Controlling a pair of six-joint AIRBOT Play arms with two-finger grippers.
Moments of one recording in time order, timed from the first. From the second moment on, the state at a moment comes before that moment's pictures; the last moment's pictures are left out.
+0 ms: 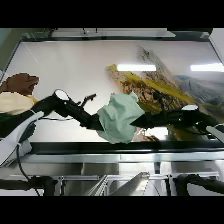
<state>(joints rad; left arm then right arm) -0.28 -1.60 1.03 0.63 -1.38 -1.13 0.04 -1.38 0.66 -0.21 1.32 0.78</state>
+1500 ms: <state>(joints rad) 0.12 -1.70 1.36 0.48 -1.45 -1.23 -0.21 -1.47 1.30 -0.53 1.30 0.90</state>
